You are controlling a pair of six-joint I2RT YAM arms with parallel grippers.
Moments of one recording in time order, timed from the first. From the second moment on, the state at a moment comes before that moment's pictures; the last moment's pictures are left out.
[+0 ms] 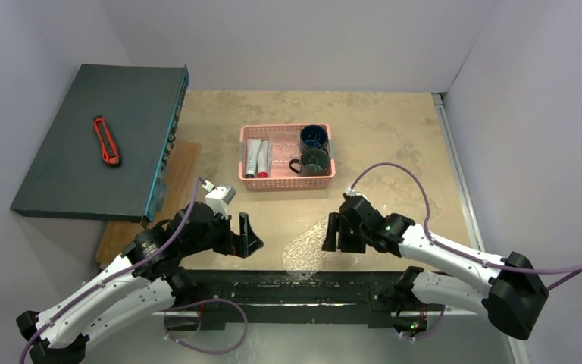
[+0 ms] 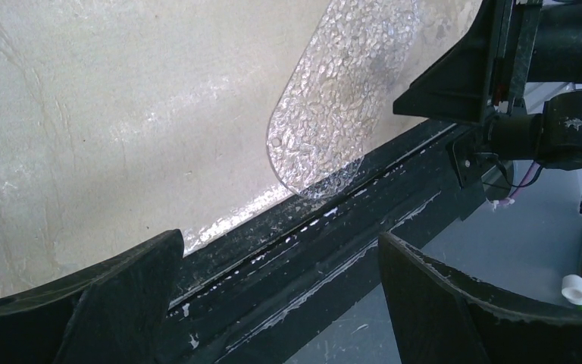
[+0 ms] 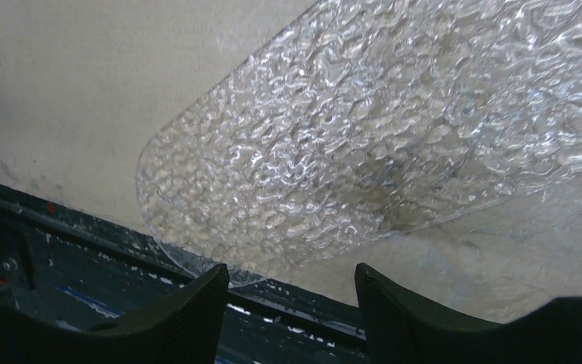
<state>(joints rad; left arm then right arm) -0.85 0.58 0.66 -0.74 0.02 -0.68 0.82 1.04 0.58 -0.54 0.00 0.86</state>
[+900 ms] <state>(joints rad) -0.85 0.54 0.66 -0.73 0.00 -0.68 1.00 1.24 0.53 -0.32 -0.05 0.99</state>
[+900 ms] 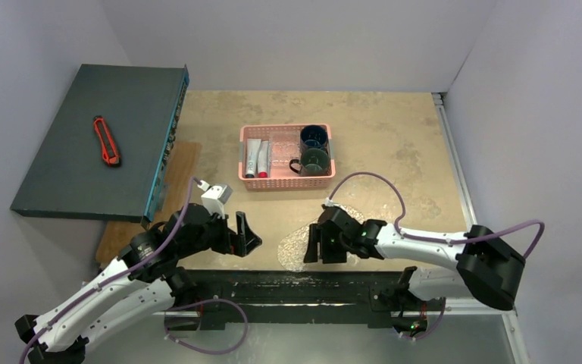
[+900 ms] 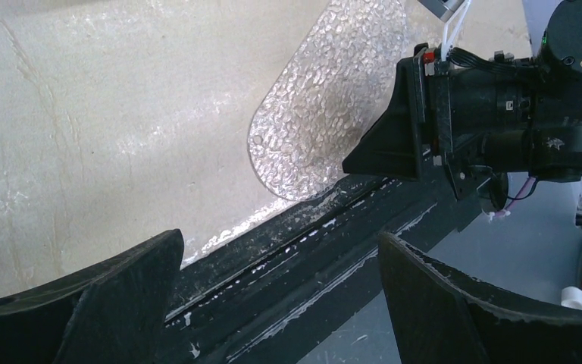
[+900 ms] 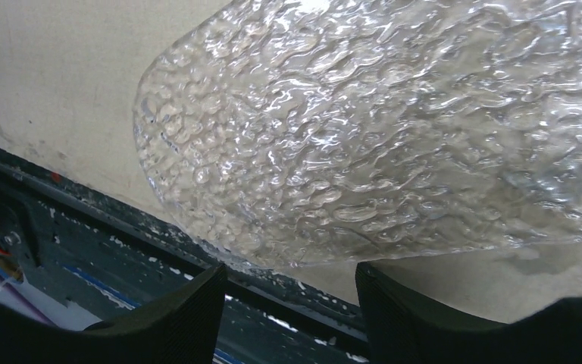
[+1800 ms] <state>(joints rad) -0.85 0.49 0.66 -0.77 -0.11 -0.68 1.04 1.58 0.96 -0.37 0.04 0.88</state>
